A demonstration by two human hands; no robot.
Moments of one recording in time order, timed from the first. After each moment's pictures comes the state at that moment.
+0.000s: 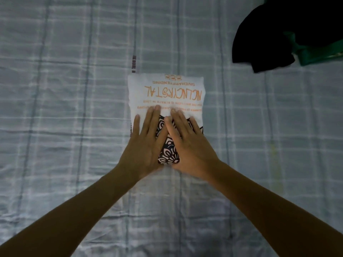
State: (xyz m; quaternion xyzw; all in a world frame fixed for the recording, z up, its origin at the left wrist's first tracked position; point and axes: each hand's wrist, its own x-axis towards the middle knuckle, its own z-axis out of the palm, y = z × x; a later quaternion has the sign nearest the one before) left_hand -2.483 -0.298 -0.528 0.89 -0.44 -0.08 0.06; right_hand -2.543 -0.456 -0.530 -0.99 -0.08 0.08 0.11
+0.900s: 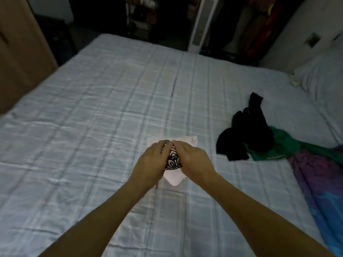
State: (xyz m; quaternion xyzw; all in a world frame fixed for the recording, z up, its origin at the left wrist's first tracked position) left_hand -2.446 -0.244 -0.314 0.90 -0.36 0.09 0.24; right_hand -2.480 -0.402 -0.293 -0.98 -0.13 -0.12 0.08
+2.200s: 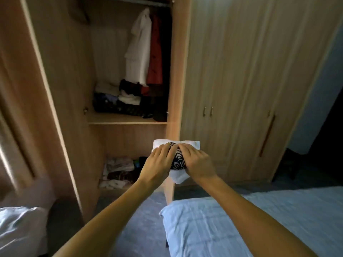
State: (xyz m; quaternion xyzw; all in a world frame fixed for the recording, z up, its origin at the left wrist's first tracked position) left_hand -2.792 0.259 0.055 0.91 0.15 0.38 -0.08; right_hand -2.645 0.173 0.062 -0.61 -0.65 -0.39 0.23
